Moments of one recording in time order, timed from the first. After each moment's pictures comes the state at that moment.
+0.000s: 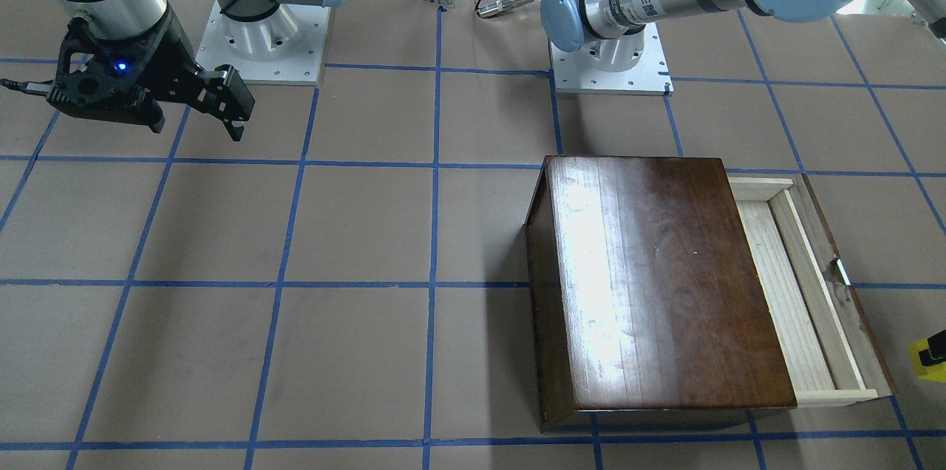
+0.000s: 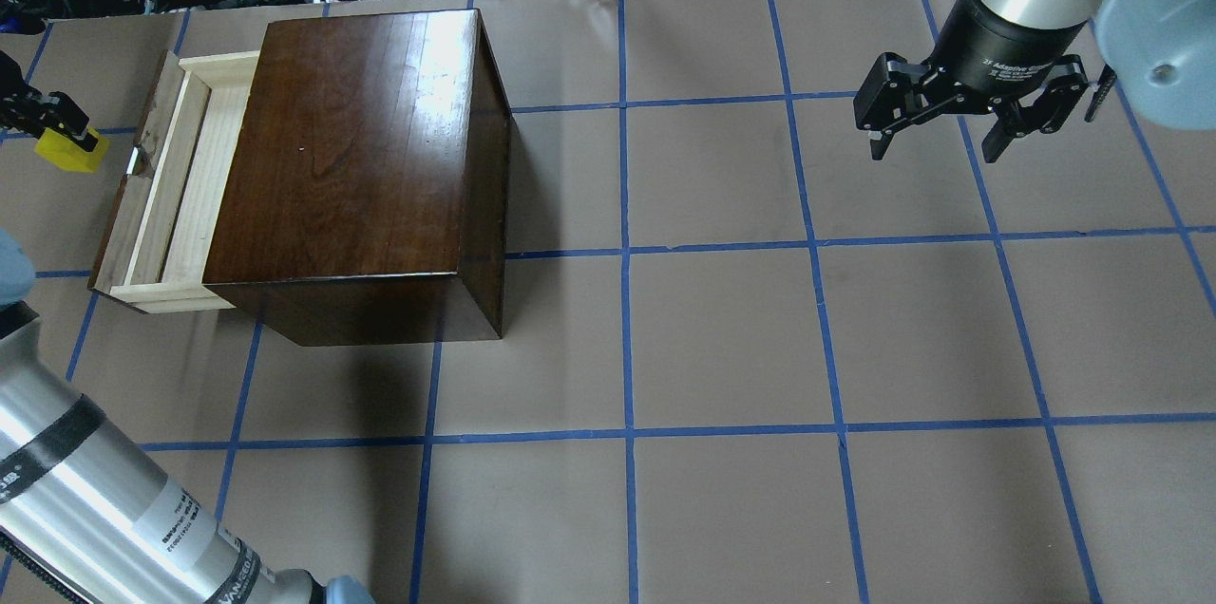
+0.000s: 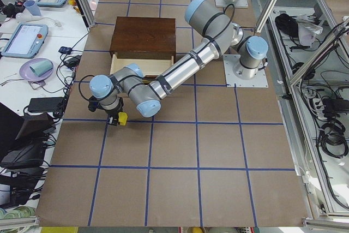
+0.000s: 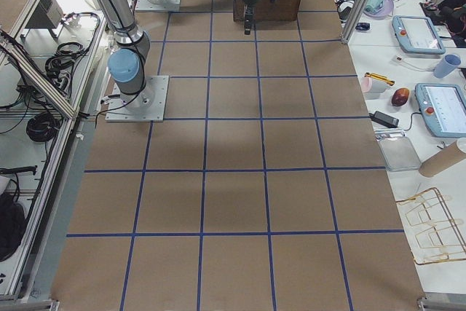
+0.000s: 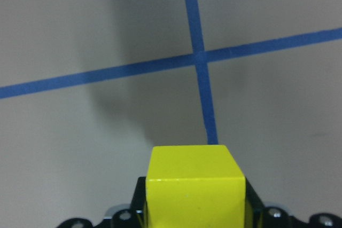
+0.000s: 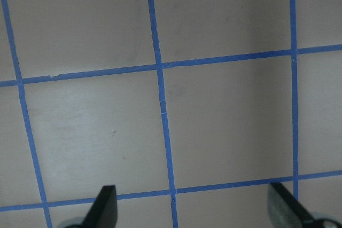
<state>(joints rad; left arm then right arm) -0.92 -2.35 -1.04 -1.33 1.56 0.81 1.52 -1.59 1.63 -1.60 -1.59 0.04</state>
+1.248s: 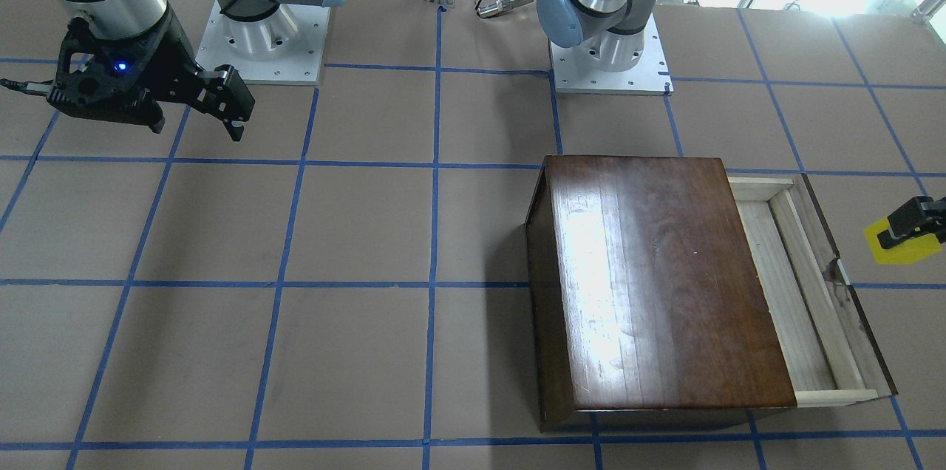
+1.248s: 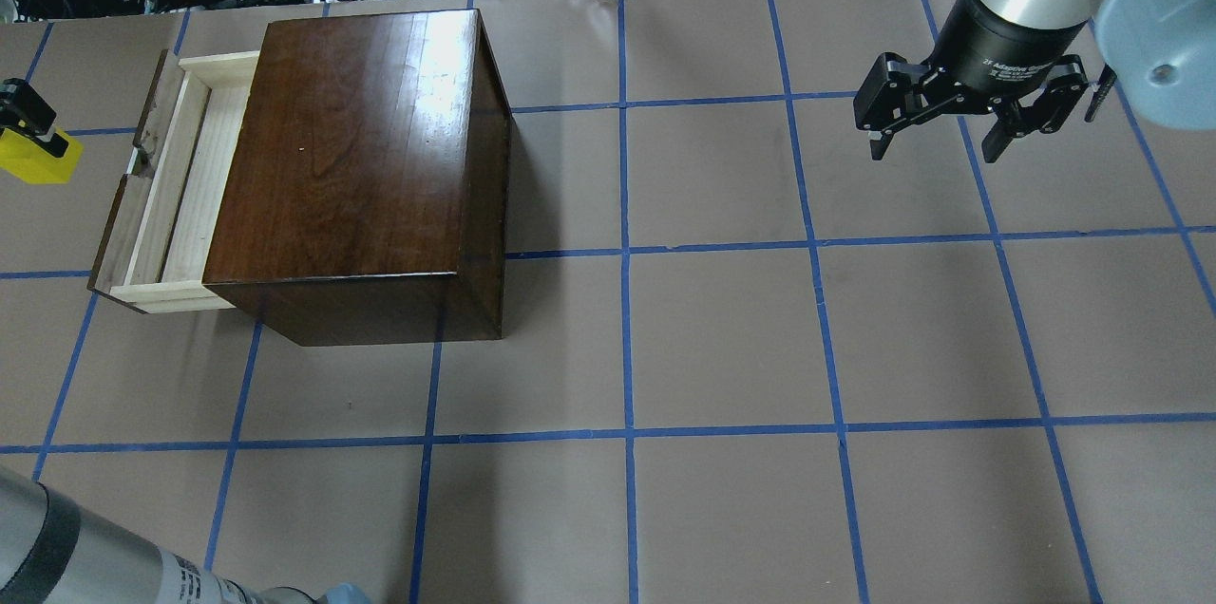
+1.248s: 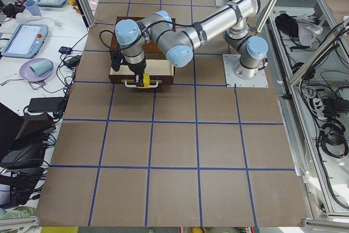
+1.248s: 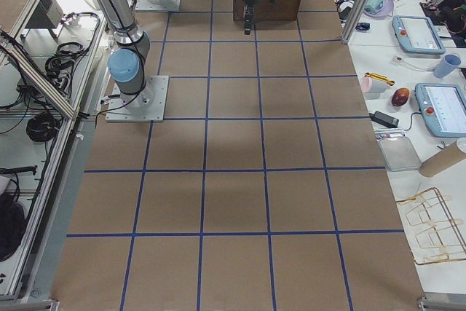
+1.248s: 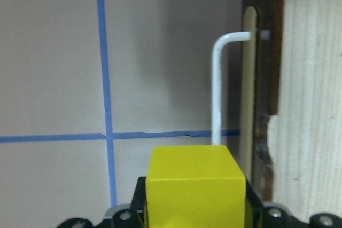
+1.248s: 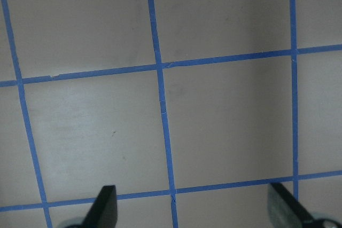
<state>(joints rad) -0.98 -1.90 -1.37 -1.50 1.56 0.57 1.52 -1.59 1.63 -1.60 -1.59 0.04</state>
